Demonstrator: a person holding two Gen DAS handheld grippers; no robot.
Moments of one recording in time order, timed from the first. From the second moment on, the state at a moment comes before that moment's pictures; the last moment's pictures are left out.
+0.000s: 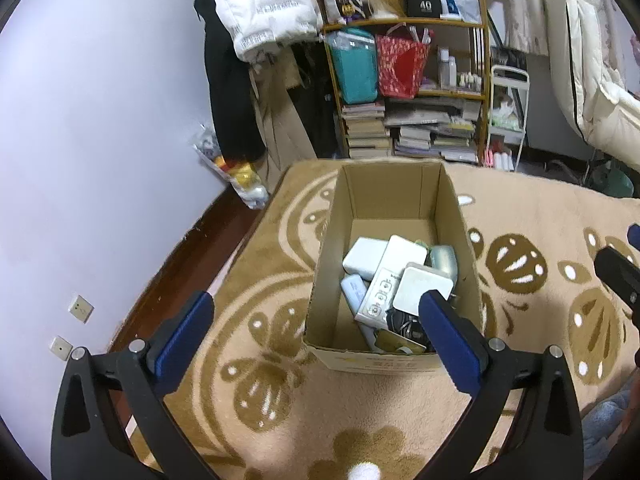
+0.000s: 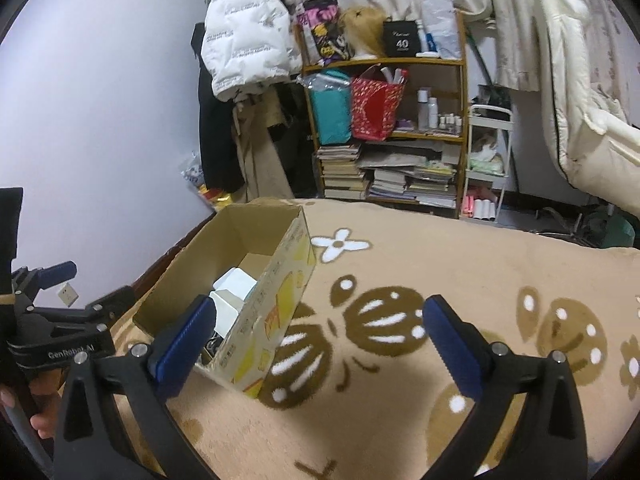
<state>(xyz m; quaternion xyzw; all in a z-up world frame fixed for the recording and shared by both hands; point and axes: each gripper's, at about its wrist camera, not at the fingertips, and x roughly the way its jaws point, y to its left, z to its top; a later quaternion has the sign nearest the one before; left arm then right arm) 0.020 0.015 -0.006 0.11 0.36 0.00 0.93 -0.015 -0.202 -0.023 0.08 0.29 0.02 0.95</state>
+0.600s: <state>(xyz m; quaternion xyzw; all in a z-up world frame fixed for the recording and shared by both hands) -0.050 0.028 0.030 0.07 0.25 0.01 0.97 -0.077 -0.220 -0.004 0.09 0.24 -0.02 0.97</state>
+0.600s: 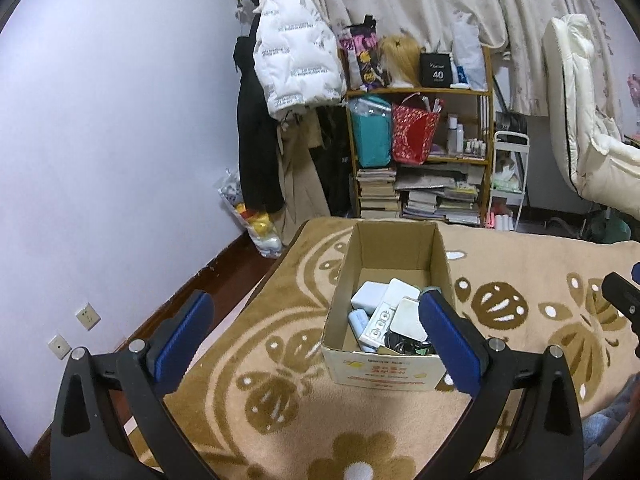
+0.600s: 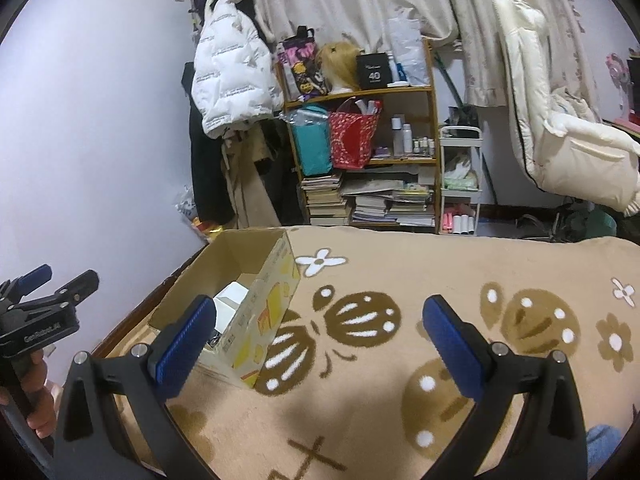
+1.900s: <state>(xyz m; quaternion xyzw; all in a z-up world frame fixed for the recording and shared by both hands) -0.055 0.016 0.008 0.12 0.25 -0.01 0.96 -0.085 -0.225 -0.015 0.10 0.24 -0.03 0.97</state>
